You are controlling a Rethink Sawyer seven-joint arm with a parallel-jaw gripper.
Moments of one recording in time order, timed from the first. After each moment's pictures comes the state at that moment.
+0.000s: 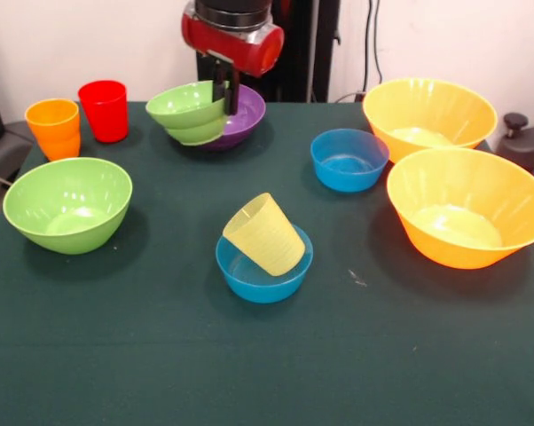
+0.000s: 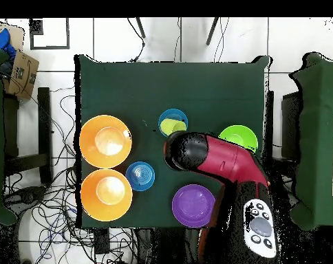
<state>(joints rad) -0.28 -0.74 -0.11 1.71 -0.02 0.64 2.02</state>
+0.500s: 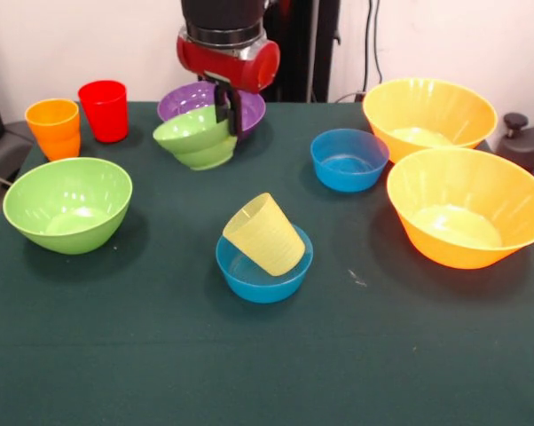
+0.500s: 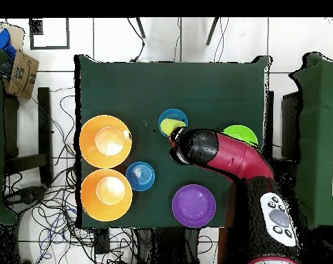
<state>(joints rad) -0.41 -0.74 0.06 1.74 -0.02 0.58 2.02</state>
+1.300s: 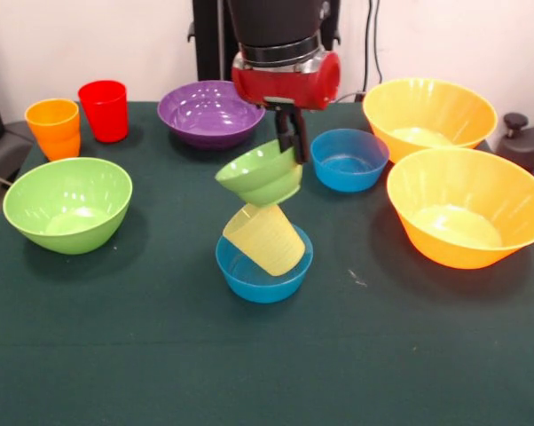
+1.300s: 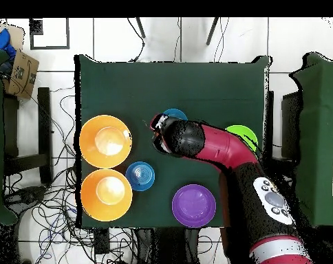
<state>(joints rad) -0.50 -0.73 0.30 1.78 -0.02 0.46 2.02</state>
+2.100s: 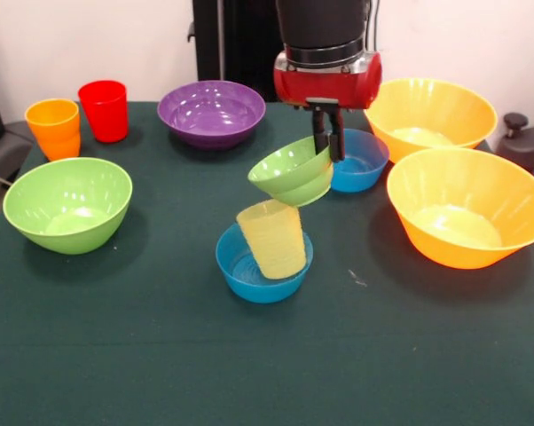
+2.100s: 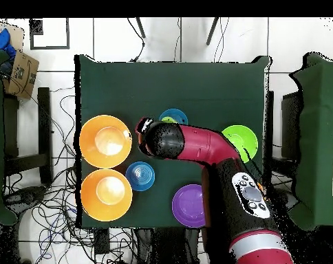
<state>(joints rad) -0.42 -0.73 0.28 1.78 -0.07 0.47 2.02</state>
